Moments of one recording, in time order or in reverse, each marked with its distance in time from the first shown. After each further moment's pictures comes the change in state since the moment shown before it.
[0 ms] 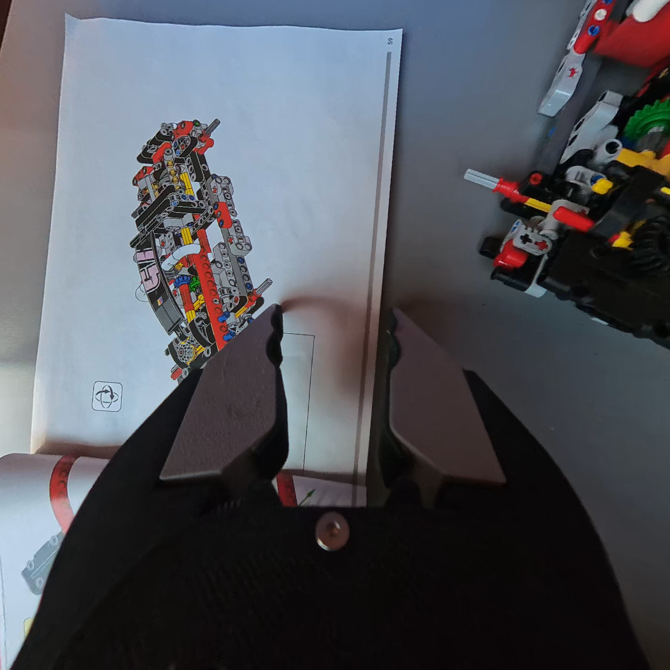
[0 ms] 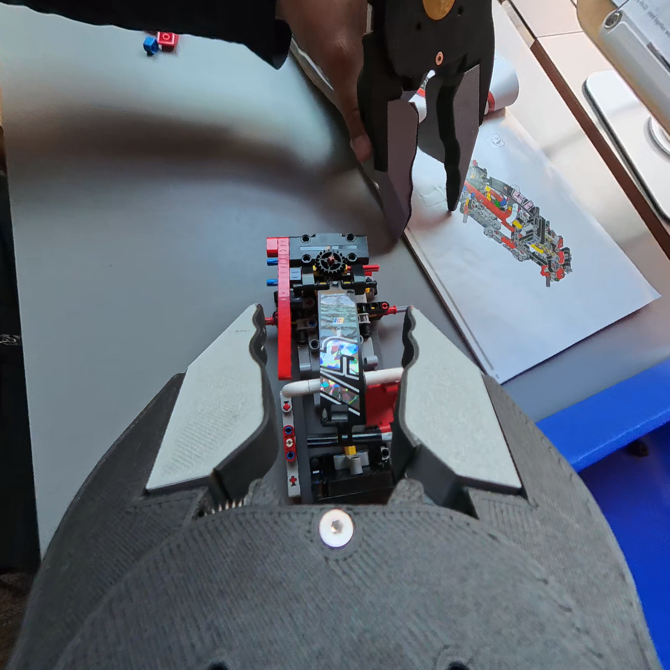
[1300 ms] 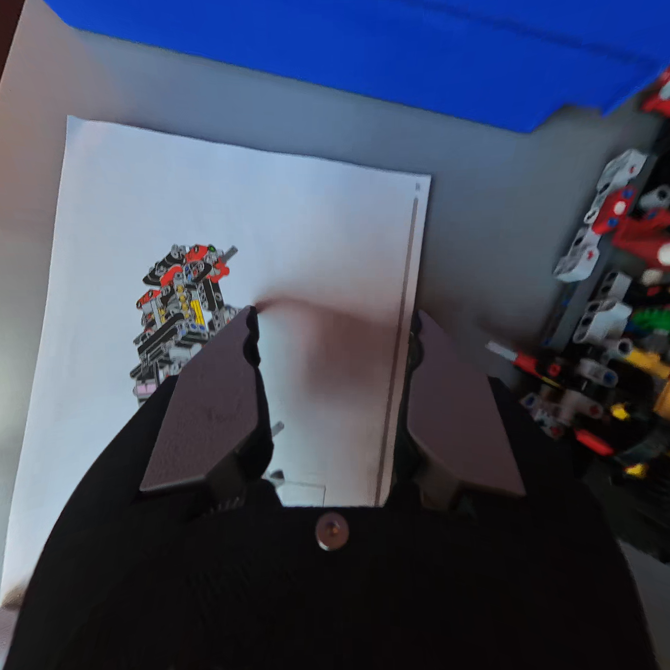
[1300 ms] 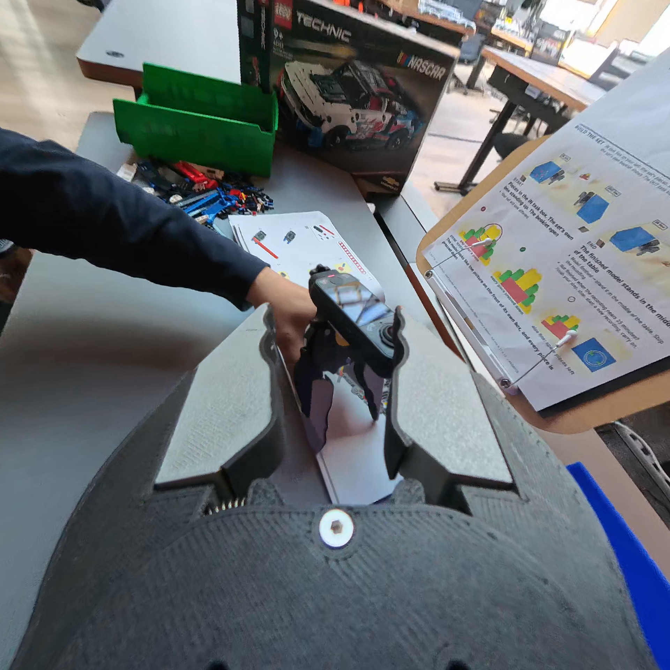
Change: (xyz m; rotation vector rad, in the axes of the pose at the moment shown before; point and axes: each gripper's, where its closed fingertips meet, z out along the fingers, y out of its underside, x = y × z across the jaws) left arm -0.012 -0.062 0.046 -0.010 0.036 -0.097; right arm 0.098 -0.140 -0.052 0.347 0.019 -0.120
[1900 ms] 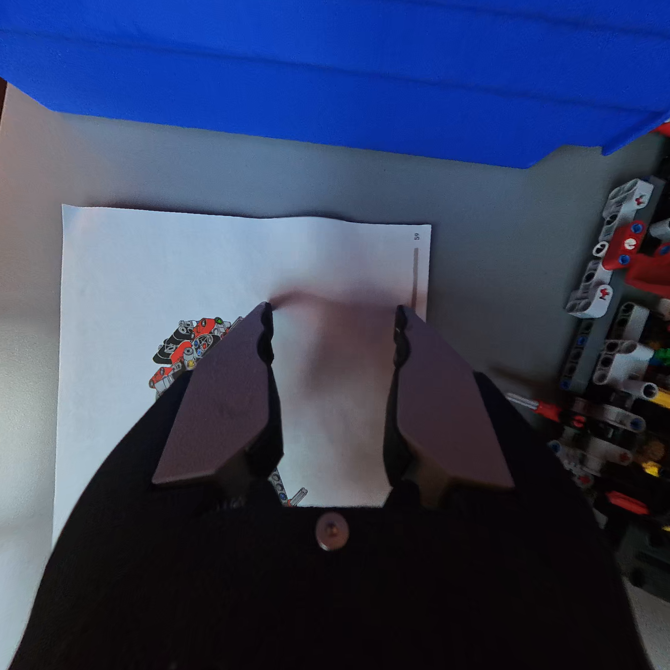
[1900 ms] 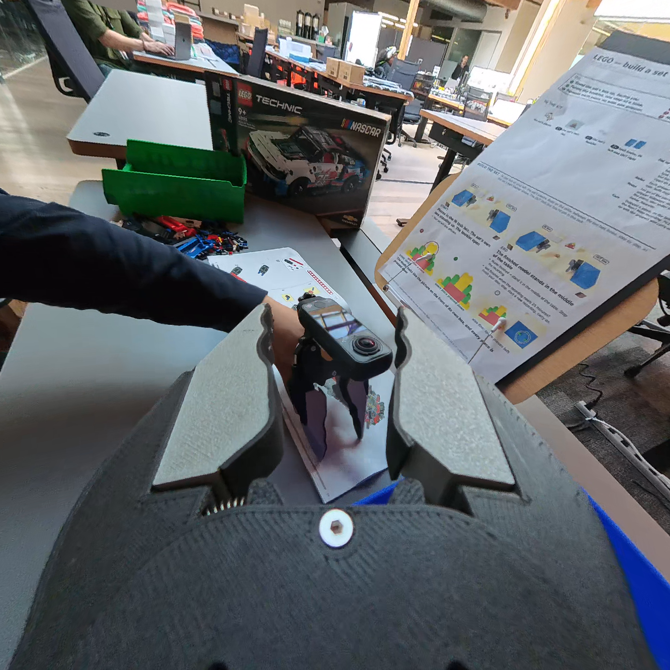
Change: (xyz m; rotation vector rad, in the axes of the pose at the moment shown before) left arm -0.002 -0.025 0.019 -0.012 0.039 0.091; right arm 0.030 -0.009 -0.059 0.142 0.093 0.057
